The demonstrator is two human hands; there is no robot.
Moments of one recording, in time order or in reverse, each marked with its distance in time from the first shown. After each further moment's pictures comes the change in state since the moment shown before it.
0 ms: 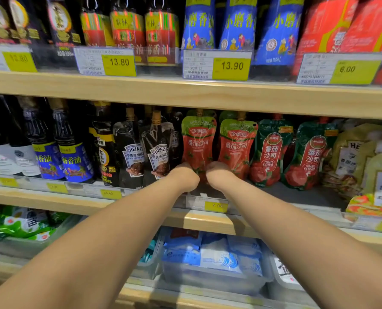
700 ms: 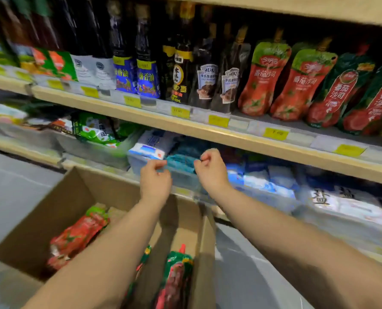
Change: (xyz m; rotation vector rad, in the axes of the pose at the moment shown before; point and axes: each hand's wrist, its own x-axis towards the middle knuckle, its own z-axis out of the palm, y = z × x) left_hand -0.155 -0.224 0.066 -0.732 0.525 -0.256; right_hand -0.150 -0.009 0.190 0.412 0.119 -0.225
